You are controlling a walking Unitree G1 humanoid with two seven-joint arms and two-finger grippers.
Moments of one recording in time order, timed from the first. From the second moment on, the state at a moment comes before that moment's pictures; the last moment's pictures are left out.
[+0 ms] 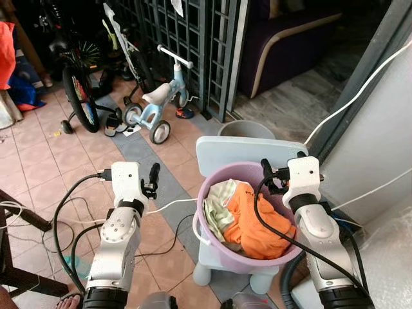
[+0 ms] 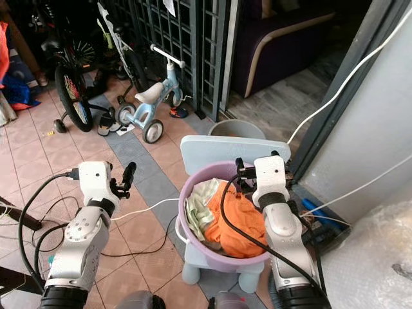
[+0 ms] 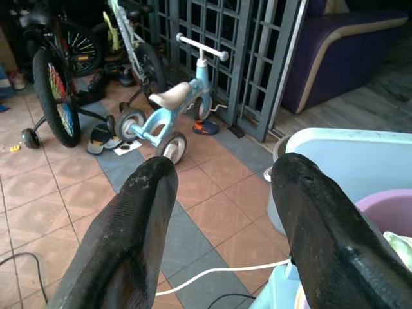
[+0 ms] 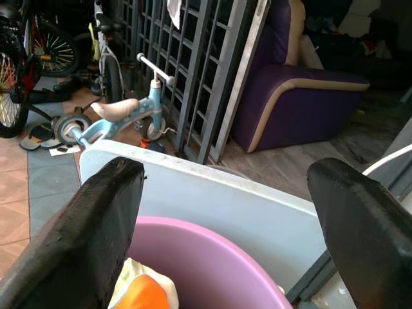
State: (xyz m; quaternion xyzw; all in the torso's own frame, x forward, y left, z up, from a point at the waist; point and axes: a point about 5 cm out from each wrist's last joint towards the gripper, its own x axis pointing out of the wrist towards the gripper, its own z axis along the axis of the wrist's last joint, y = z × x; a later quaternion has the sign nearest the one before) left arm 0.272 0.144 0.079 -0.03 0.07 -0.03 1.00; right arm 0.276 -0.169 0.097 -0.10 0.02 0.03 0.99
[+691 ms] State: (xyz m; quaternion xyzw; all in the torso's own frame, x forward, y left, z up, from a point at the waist) left arm 0.272 0.144 0.079 -0.03 0.07 -0.03 1.00; right arm 0.276 -0.170 0.097 -0.10 0.02 0.03 0.99
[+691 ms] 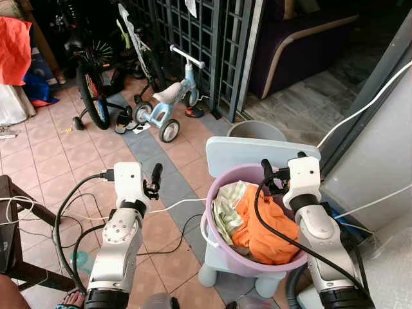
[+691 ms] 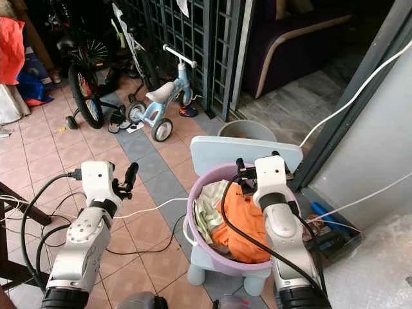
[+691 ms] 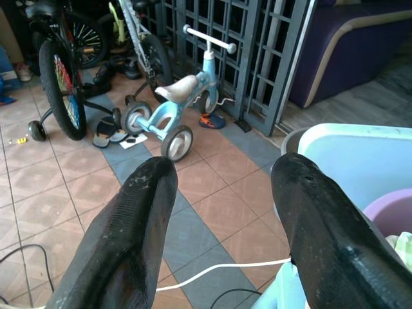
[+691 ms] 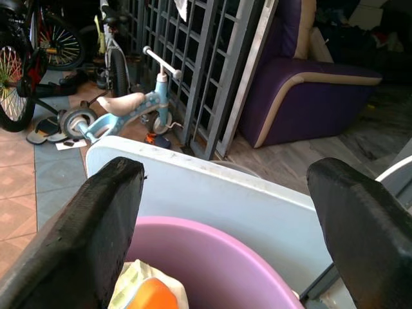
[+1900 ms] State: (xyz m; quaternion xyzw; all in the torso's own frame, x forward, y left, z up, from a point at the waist) left arm 0.272 0.144 0.080 -0.02 0.07 -0.03 1.00; right arm 0.278 -0.166 0.098 -0.09 0.02 0.03 1.00
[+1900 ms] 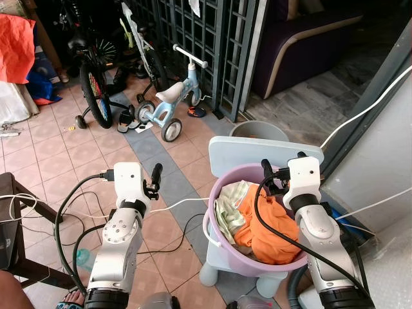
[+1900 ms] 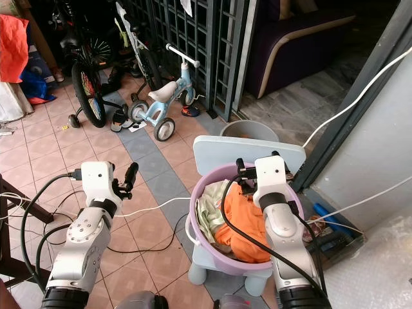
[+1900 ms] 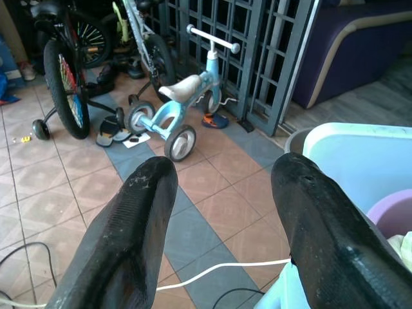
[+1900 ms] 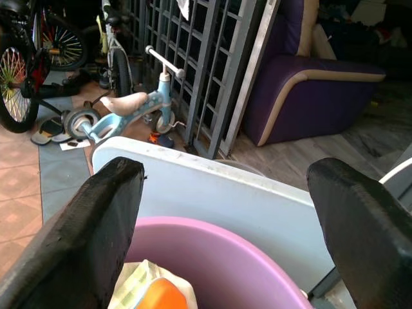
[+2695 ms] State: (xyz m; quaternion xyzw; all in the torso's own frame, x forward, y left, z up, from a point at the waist) left arm 0.260 0.145 0.064 0.04 0.16 -0.03 0.99; right arm 0.279 -0.159 0.042 -0.11 0.24 0.10 0.96
